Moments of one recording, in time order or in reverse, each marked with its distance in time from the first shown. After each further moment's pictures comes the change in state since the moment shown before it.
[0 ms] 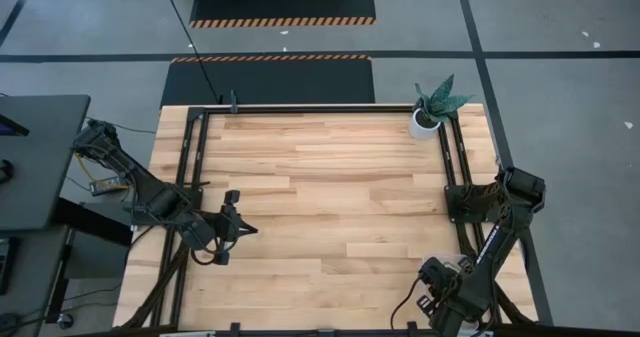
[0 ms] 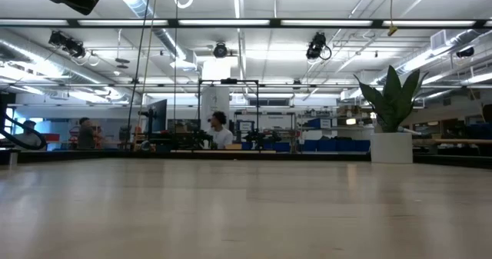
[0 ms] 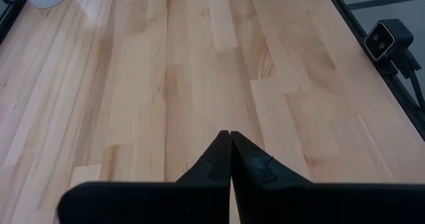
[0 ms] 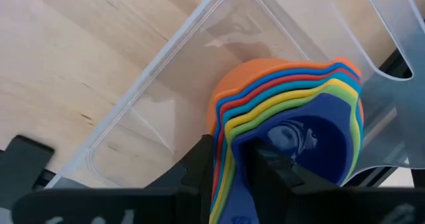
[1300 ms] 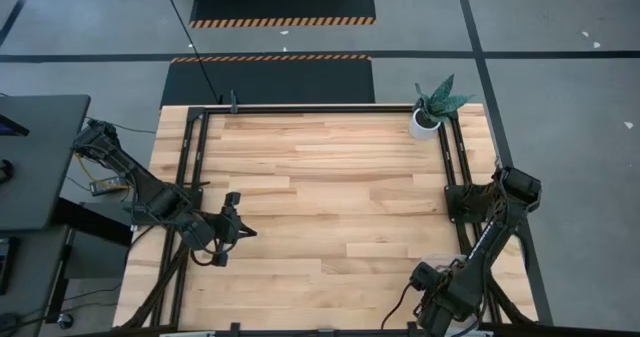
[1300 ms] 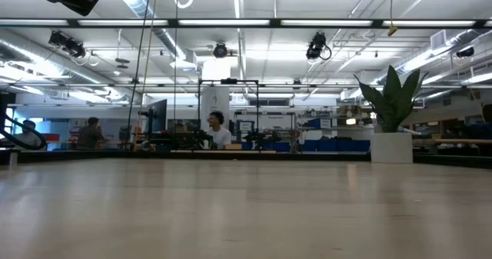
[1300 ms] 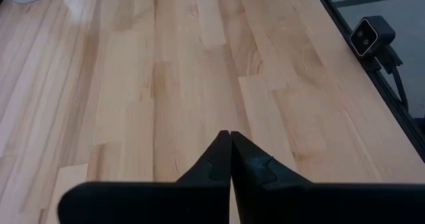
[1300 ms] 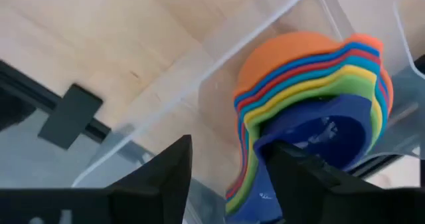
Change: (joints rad) left arm 0.000 0.000 0.000 0.002 0.045 -0.002; right arm -0.072 0.006 0.086 0.001 -0.110 -0.183
